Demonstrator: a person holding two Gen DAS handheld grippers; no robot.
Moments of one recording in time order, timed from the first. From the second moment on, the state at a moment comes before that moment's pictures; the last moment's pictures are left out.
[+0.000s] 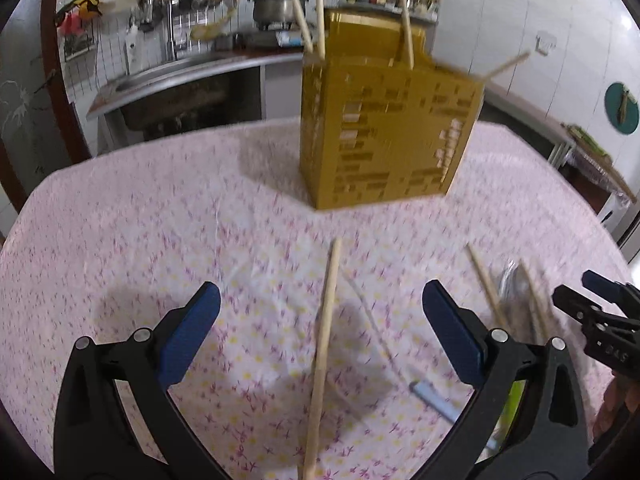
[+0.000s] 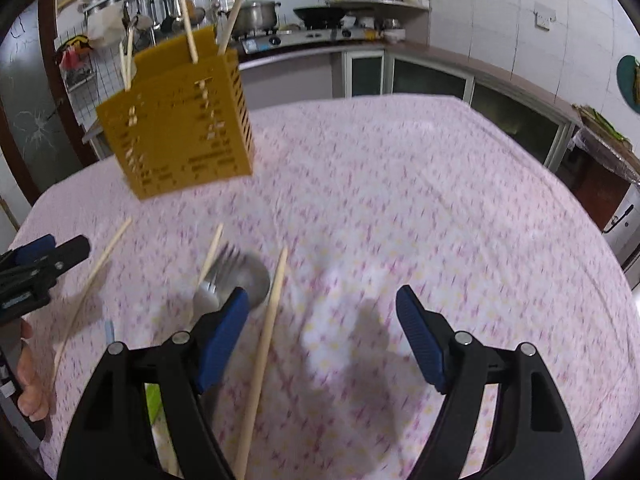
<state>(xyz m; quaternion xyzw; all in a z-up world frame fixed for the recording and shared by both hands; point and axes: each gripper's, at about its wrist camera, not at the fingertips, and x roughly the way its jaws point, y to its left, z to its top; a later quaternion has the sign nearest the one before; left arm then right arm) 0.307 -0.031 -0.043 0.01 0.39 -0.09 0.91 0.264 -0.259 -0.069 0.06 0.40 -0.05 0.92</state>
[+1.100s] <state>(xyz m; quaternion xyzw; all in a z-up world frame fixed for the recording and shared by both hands) 0.325 -0.042 -0.072 0.07 0.45 -0.13 0.88 0.275 -0.232 -0.088 0.04 0.42 -0.03 0.91</state>
